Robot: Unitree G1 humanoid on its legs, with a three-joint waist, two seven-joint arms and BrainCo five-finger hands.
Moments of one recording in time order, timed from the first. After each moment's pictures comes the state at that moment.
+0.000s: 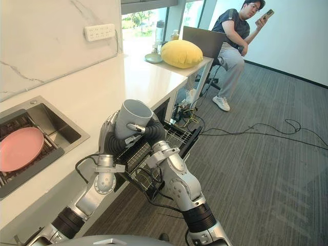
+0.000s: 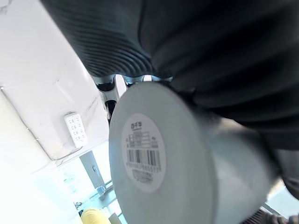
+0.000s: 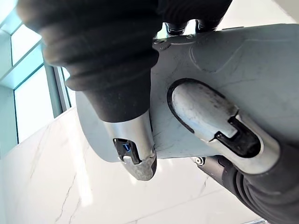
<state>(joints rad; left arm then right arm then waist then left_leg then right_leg) -0.15 0.11 -0.52 0.10 0.55 -0.16 0.68 -0.17 -0.19 0.32 -0.26 0.74 0.13 -0.04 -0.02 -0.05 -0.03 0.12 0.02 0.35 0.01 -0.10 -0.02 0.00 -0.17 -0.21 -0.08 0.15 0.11</state>
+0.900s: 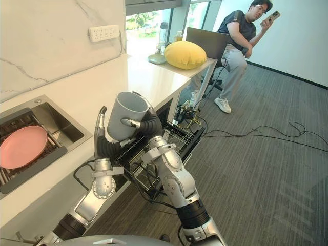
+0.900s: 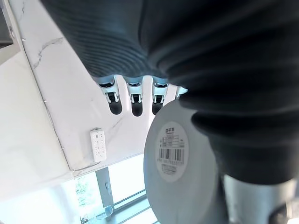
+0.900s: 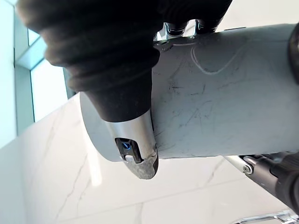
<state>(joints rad) -0.08 0.06 -0.47 0.09 0.41 -0.21 0.78 -0.20 -0.12 0.30 -0.25 0.63 0.08 -0.03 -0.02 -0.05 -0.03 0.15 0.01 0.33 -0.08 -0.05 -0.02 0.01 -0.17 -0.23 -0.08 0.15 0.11</state>
